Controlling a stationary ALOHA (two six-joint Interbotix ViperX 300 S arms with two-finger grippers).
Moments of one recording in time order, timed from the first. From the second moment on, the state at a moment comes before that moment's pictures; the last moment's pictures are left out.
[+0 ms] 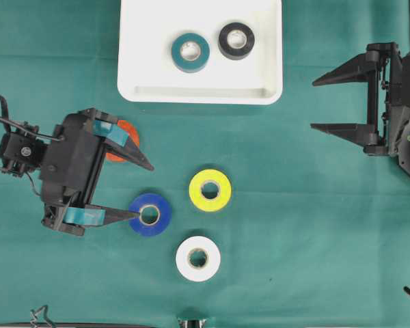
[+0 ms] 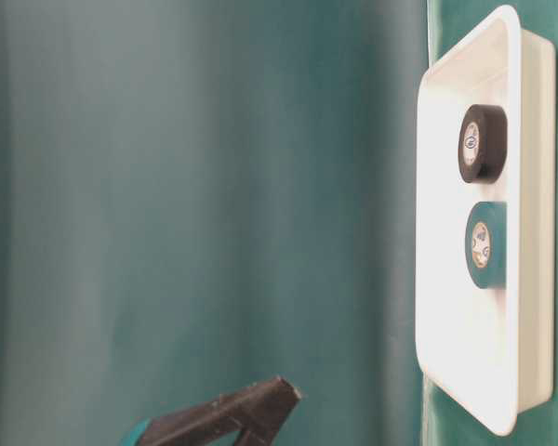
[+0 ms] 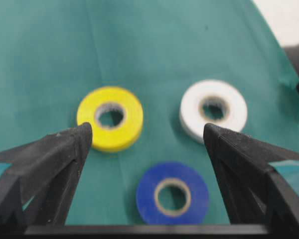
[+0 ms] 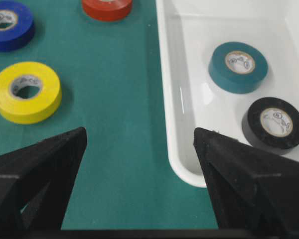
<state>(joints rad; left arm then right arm) -0.26 -0.33 0.69 -0.01 0.22 0.00 -0.07 -0.82 1.18 -0.29 0.06 0.37</state>
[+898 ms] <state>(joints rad) -0.24 -0.15 0.38 0.00 0.78 0.03 -0.07 -0.82 1.18 -0.29 0.08 0.37</state>
